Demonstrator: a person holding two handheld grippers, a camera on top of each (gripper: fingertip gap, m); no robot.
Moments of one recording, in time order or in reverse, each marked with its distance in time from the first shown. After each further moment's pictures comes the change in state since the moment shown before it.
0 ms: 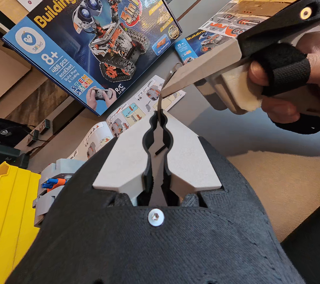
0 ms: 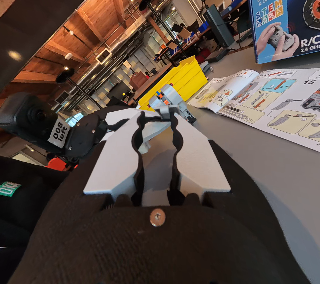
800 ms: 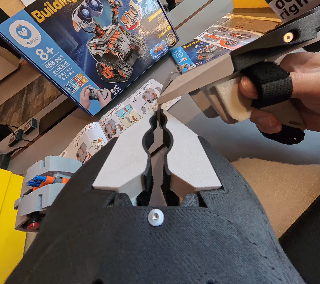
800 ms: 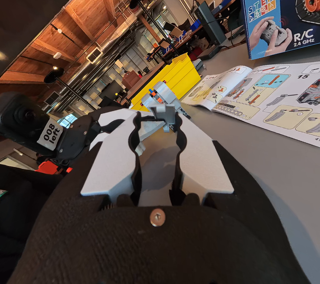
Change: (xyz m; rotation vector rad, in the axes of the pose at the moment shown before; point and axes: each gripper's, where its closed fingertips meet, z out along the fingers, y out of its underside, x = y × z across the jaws) left arm 0.002 0.001 -0.002 0.054 0.033 -0.069; right arm 0.008 0.007 0.008 -0.006 0.052 -0.003
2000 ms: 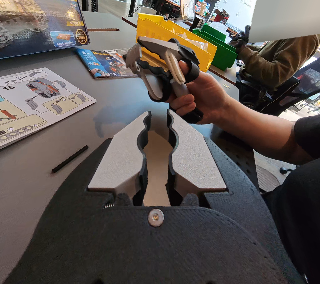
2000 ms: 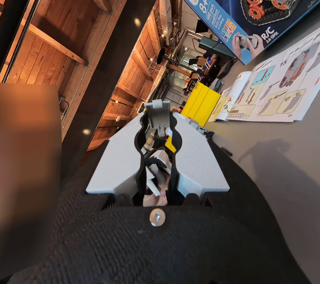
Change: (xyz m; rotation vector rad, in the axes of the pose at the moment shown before) left arm 0.052 -0.007 -0.015 0.165 0.683 -0.560; right arm 0.029 -0.046 -0.047 0.242 -0.160 0.456
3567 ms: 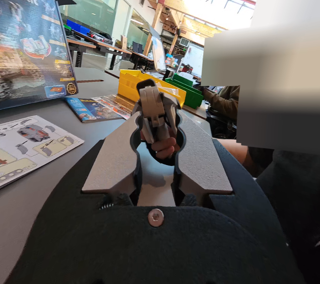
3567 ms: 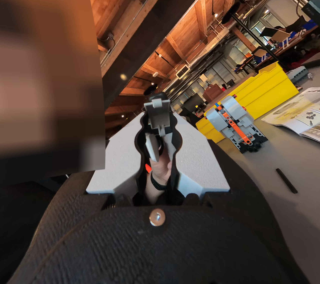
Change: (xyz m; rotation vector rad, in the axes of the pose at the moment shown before) left arm 0.019 -0.053 -0.026 0.262 0.133 0.001; right arm -0.058 0.060 0.022 -0.256 -0.370 -0.205
